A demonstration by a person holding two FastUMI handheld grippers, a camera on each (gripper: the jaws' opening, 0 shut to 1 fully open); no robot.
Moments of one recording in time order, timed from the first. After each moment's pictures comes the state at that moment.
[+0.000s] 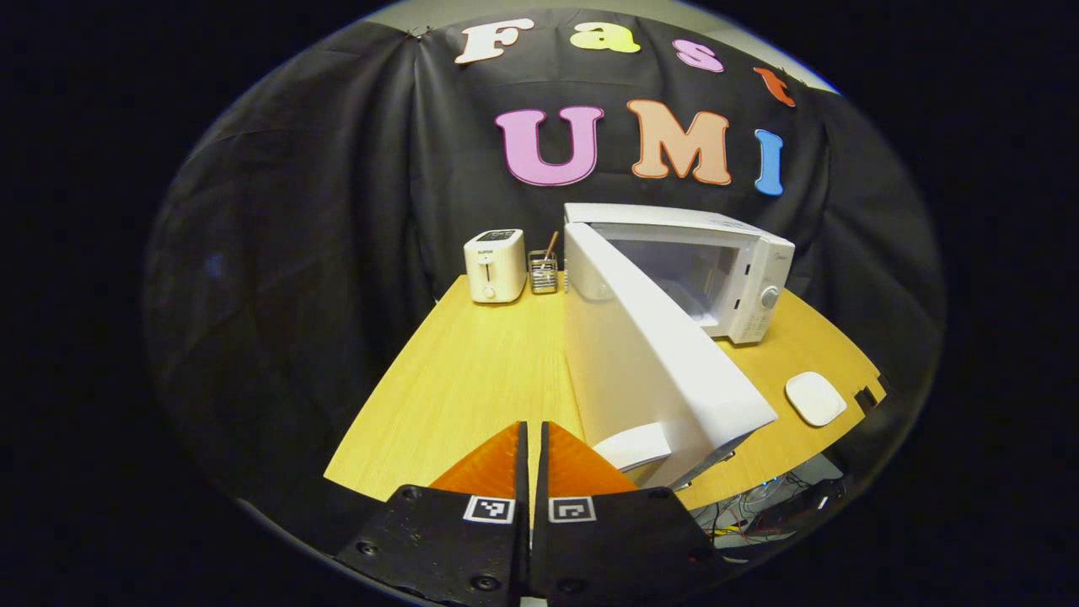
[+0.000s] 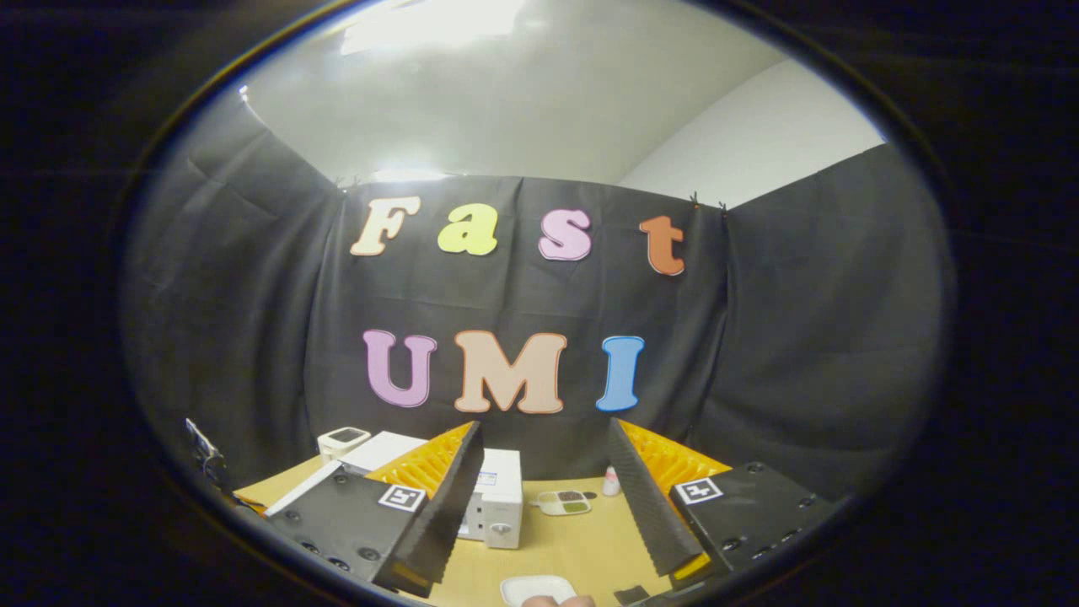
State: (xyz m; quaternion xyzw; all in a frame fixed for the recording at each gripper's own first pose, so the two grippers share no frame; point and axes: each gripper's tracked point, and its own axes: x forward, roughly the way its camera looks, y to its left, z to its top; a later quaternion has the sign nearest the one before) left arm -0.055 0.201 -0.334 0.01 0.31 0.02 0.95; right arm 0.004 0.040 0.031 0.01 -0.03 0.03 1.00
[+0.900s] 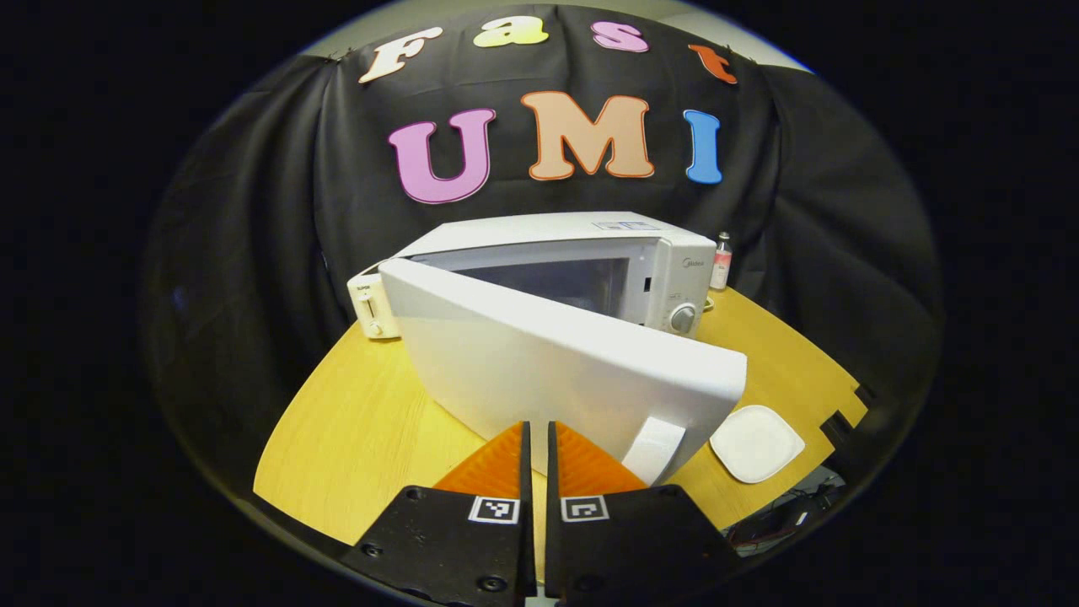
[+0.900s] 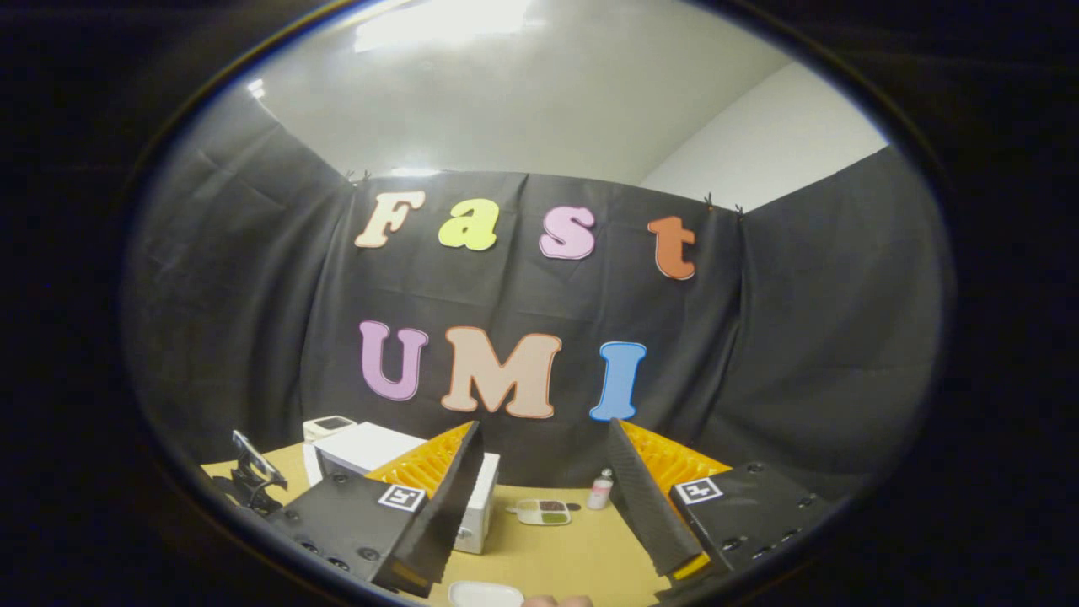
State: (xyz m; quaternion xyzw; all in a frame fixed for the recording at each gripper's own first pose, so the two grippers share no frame) left arm 0.040 0.019 -0.347 0.04 0.29 -0.05 0.95; right arm 0.065 -0.019 0.017 -0.02 -0.04 0.07 1.00
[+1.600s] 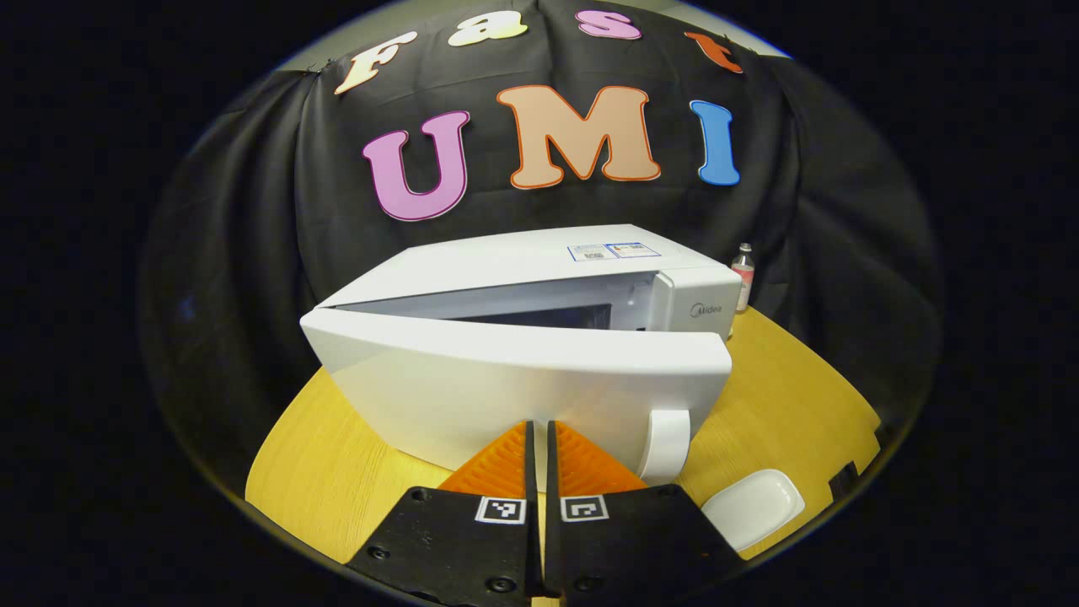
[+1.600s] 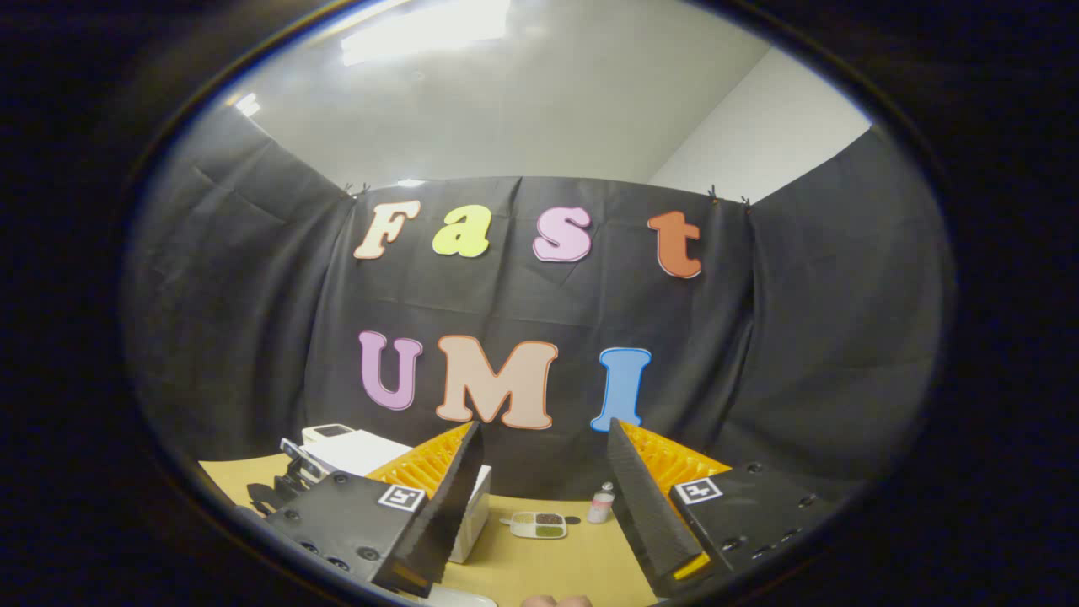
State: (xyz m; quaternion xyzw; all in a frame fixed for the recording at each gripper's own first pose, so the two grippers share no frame) left arm 0.147 -0.037 -0.353 0.06 0.28 -0.01 0.96; right arm 0.120 -0.063 0.018 0.00 -0.04 0.11 0.99
